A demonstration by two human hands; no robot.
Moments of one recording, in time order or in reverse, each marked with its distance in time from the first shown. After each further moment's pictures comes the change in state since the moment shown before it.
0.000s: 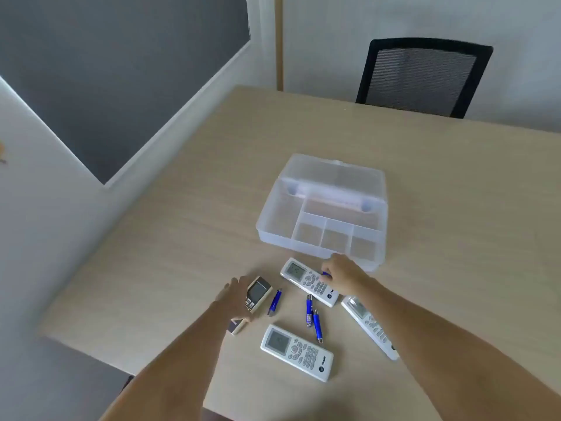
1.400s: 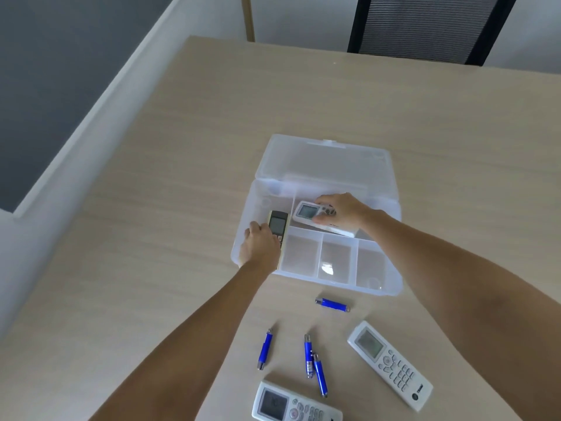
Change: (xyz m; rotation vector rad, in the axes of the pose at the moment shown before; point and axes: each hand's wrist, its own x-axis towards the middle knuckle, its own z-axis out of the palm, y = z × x) left_hand 0.152 0.114 -0.090 -0.116 0.362 -0.013; right_hand 0.169 0.068 -0.097 0.155 -0.065 0.027
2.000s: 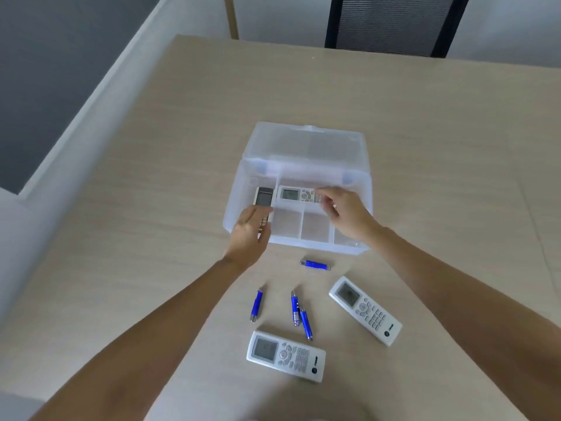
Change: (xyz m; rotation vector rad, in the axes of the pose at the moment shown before) left_hand -0.073 -0.025 -0.010 -0.413 0.265 0.542; right_hand -0.113 -0.007 0.038 0.139 0.484 -0.127
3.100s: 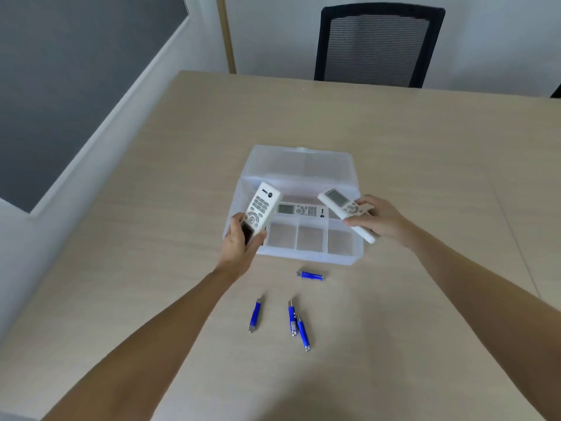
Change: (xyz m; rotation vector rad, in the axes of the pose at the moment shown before) left_hand -0.011 0.013 -0.029 -0.224 -0.031 -0.252; right_hand -0.035 0.026 -0.074 0.400 -0.107 0.518
